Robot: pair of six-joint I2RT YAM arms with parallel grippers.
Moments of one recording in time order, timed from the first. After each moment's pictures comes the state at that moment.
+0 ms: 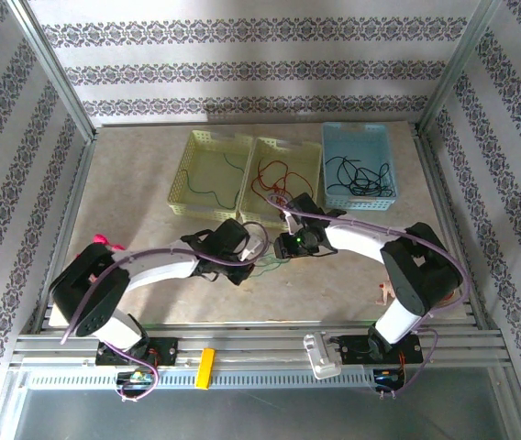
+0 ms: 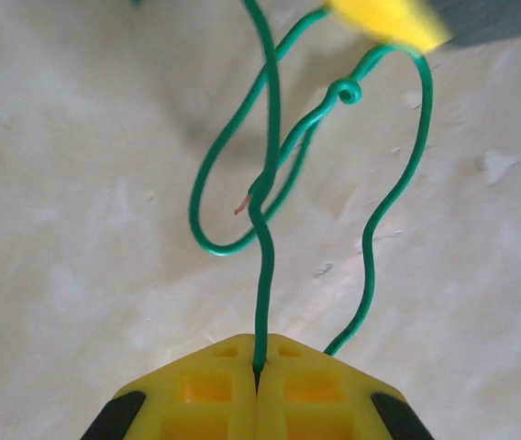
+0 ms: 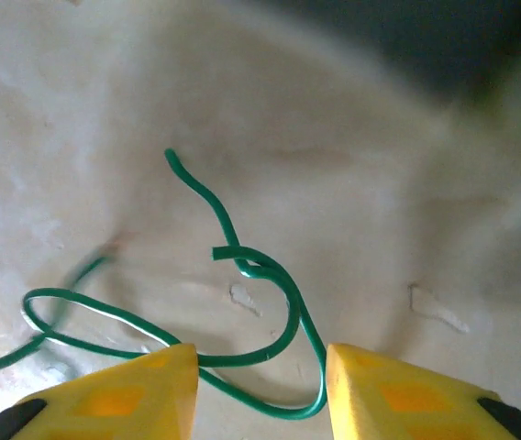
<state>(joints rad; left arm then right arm) -0.77 1.52 0.78 -0.31 0.19 -0.14 0.58 1.66 0.90 -0.43 -0.25 0.39</state>
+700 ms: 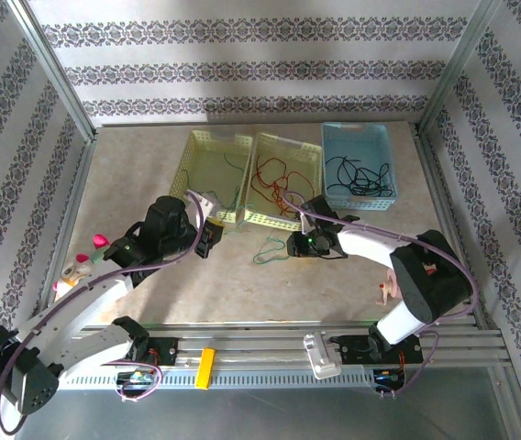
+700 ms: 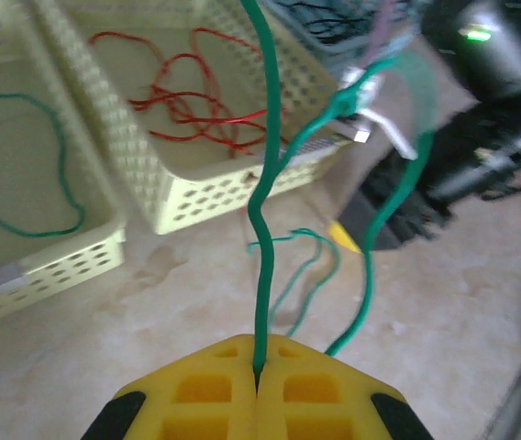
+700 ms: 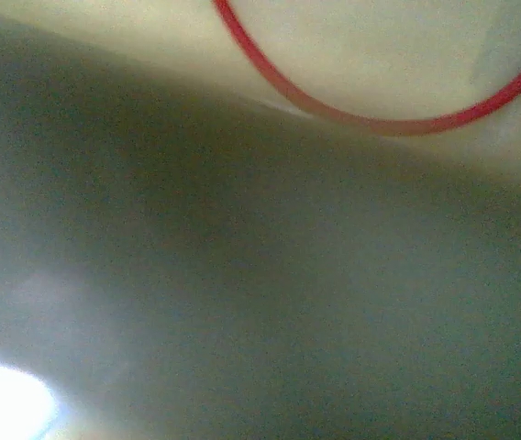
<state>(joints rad) -0.53 1.00 0.78 -0.37 0.21 -0.12 0.51 1.57 0.78 -0.36 -0.24 0.45</state>
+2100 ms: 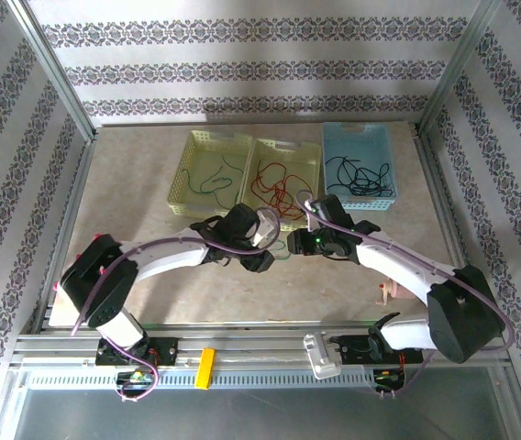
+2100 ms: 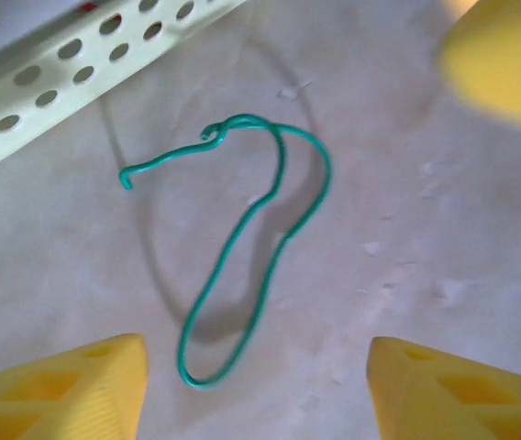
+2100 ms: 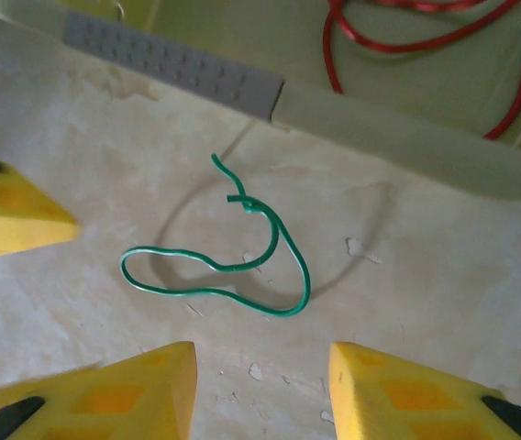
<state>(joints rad) -0.77 1.66 0.95 -0.27 0.15 -0.06 0.52 1.31 0.75 -0.41 -0.25 0.45</state>
